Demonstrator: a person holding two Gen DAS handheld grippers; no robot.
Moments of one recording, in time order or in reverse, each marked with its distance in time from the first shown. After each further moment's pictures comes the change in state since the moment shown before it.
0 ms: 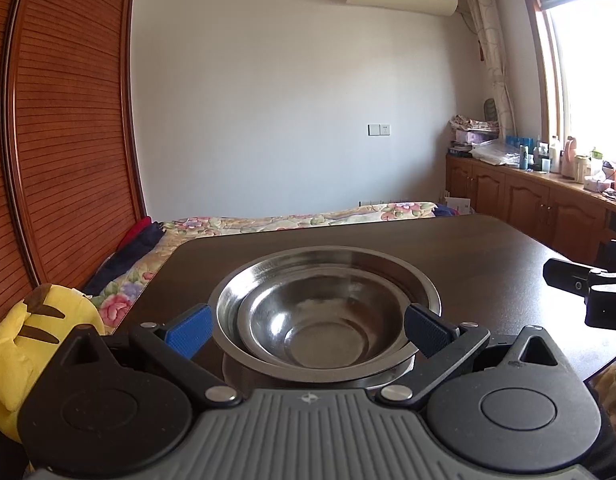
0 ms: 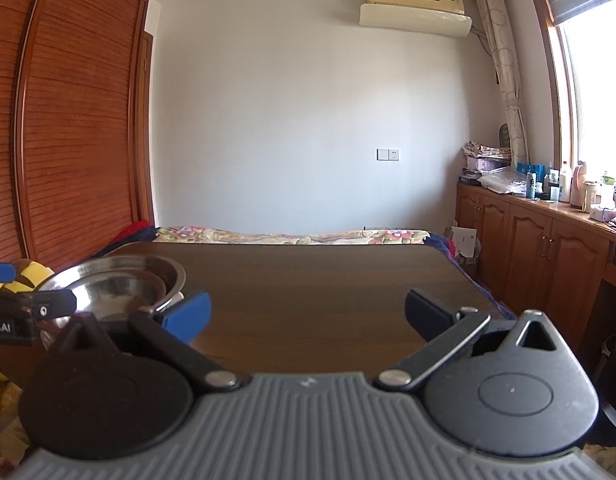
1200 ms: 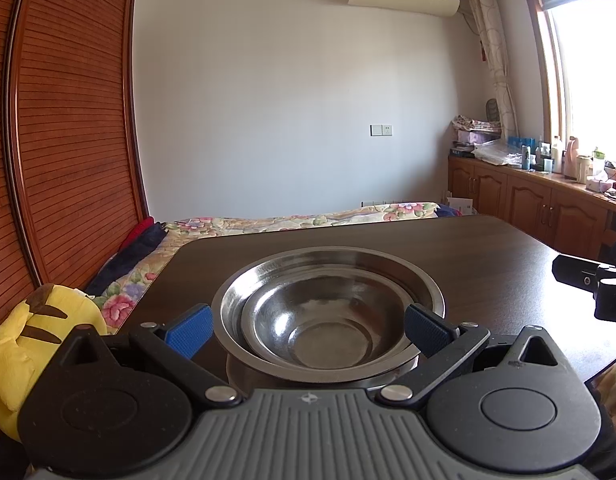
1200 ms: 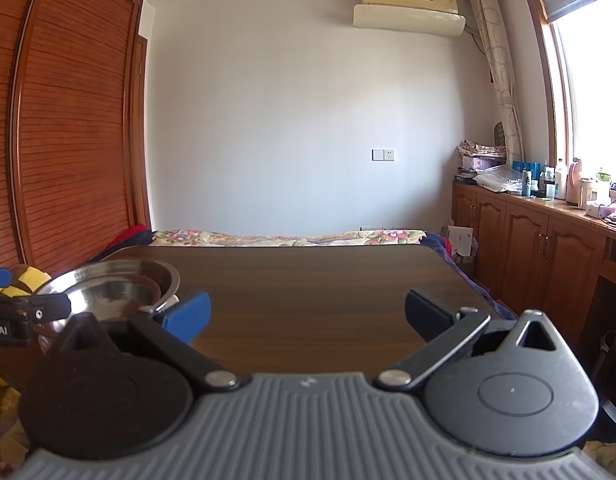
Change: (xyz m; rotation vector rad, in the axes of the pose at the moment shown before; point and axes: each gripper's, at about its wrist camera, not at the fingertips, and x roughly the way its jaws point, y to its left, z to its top) left arm -0.001 0.001 -0.003 -0.002 -0.002 0.006; right arm -0.003 -0.008 0.001 0.014 -0.004 -0.006
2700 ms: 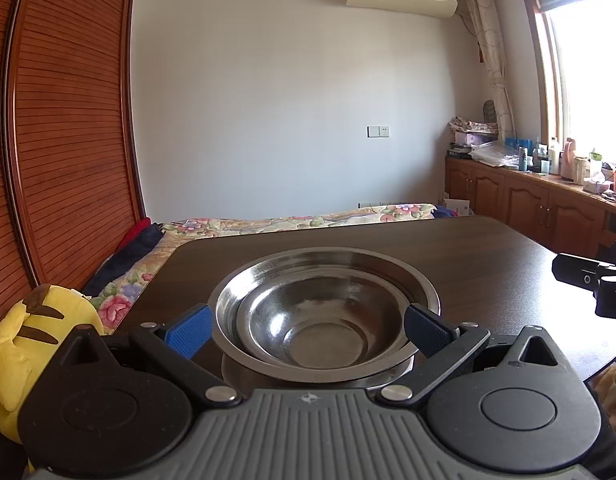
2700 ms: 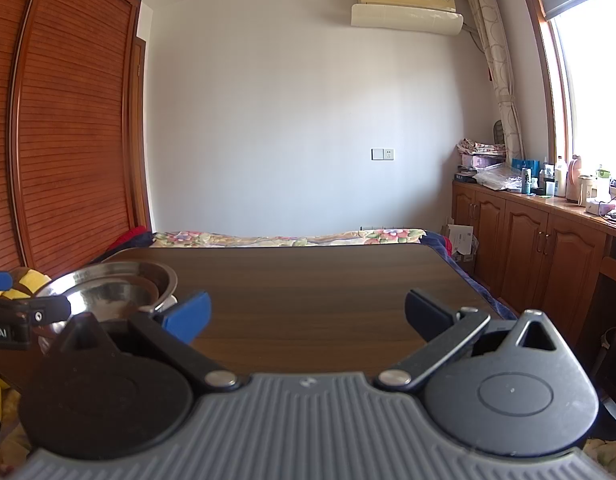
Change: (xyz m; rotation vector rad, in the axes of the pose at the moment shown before) left arm -0.002 -0.002 -0.002 0.000 -0.003 -0.006; right arm -0.001 -0.003 -0.001 0.009 -0.001 0.001
